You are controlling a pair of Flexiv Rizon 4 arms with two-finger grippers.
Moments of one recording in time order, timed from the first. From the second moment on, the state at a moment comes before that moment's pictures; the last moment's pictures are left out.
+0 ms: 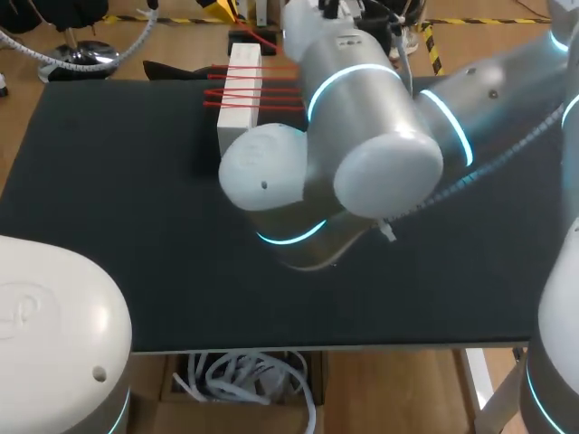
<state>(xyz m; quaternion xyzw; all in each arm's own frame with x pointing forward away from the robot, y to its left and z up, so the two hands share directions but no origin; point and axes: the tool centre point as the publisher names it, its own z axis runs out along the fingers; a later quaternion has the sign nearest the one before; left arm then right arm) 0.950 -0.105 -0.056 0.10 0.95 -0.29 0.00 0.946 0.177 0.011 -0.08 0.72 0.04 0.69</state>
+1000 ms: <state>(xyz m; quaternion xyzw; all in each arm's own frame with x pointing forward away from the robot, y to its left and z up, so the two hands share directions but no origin) 0.950 -0.105 -0.056 0.10 0.95 -0.29 0.00 0.934 0.206 -0.013 -0.11 0.69 -0.01 0.71</state>
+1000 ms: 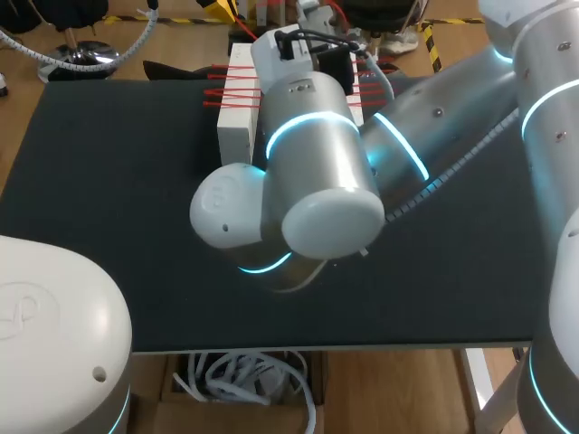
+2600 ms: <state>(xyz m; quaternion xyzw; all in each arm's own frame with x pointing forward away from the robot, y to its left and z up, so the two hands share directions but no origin) 0.950 -0.105 -0.056 0.10 0.95 -0.29 0.00 0.949 0.251 -0.033 -0.13 0.70 -0.03 0.70</state>
